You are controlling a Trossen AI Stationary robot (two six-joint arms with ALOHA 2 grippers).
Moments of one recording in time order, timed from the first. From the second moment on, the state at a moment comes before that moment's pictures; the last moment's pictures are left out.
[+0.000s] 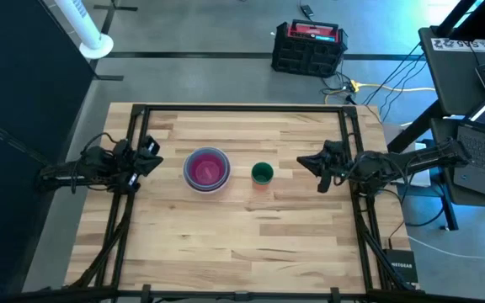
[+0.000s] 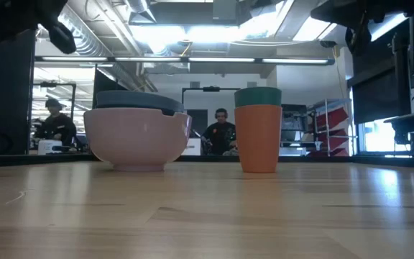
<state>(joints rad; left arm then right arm) 0.06 0.00 0.04 0.46 0.05 -0.36 0.24 0.60 0.44 0.07 0.46 0.52</state>
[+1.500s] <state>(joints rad) 0.06 0.00 0.01 0.15 0.05 -0.53 0.24 0.33 0.01 0.76 0.39 0.08</state>
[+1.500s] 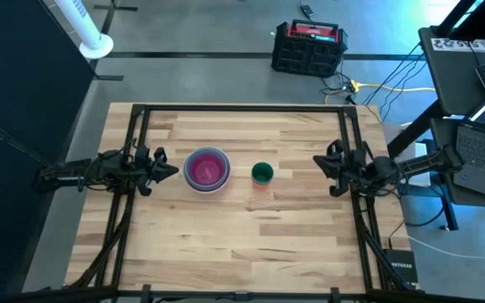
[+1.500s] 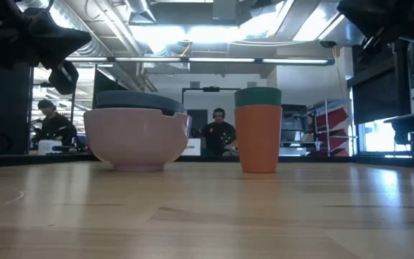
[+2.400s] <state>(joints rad) 0.06 0.00 0.01 0.06 0.05 -0.50 0.24 0.07 0.01 1.23 0.25 -0.24</state>
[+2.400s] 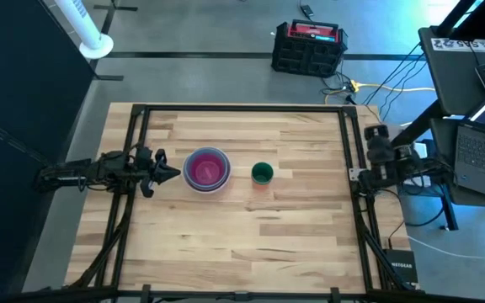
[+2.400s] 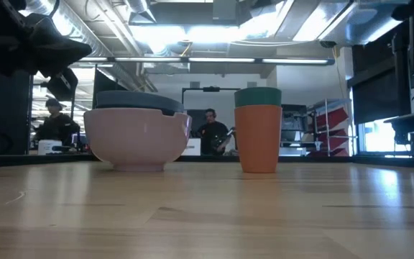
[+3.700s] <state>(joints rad) 0.06 0.00 0.01 0.09 0.05 -0.10 0.23 0.11 0.01 0.03 0.15 0.12</state>
